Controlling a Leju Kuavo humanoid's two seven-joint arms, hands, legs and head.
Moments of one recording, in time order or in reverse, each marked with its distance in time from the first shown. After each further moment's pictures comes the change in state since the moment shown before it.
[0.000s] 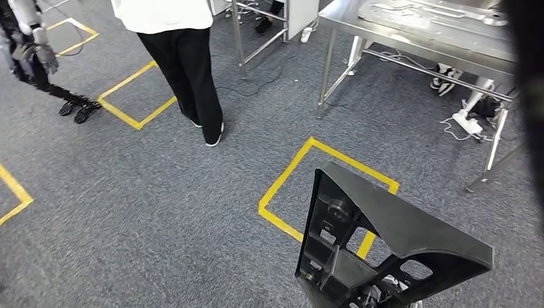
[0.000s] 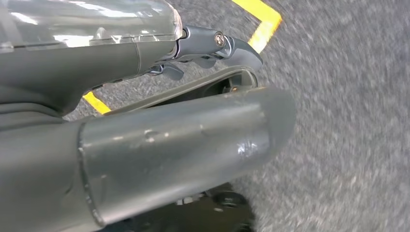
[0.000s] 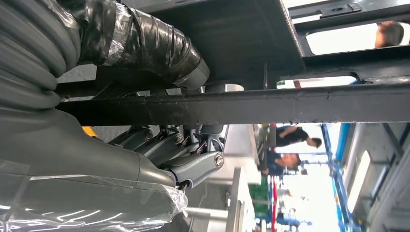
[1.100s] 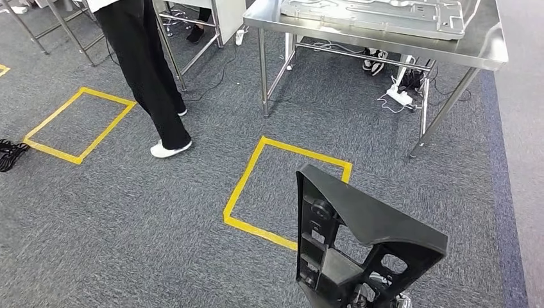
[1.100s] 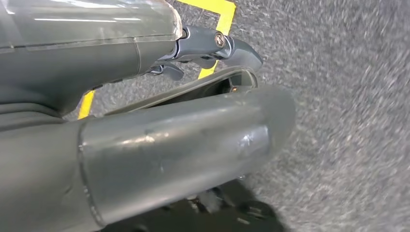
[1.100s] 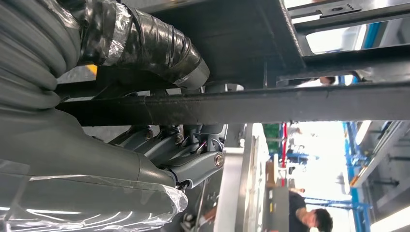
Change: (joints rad) left arm 0.005 0.001 0.000 0.000 0.004 0.000 0.015; right arm -0.023 0.008 0.012 0.069 0.040 -0.060 0.000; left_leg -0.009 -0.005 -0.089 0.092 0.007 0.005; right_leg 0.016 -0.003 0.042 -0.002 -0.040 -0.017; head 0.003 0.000
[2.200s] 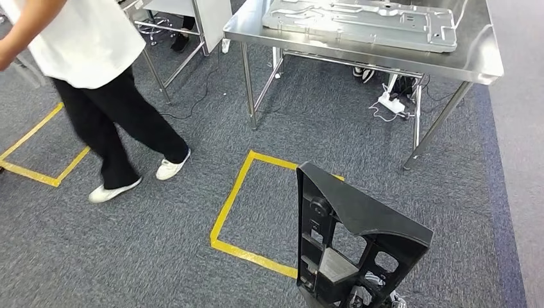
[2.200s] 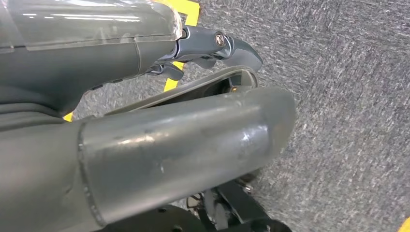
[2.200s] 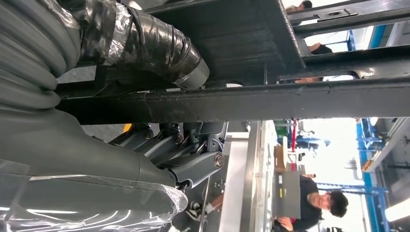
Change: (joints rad) left arm 0.007 0.010 0.000 -0.002 0.002 -0.003 0.012; right arm -0.006 -0.036 0.048 0.035 -0.007 -0.082 0.006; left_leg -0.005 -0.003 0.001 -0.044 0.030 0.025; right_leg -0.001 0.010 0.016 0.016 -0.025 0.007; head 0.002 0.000
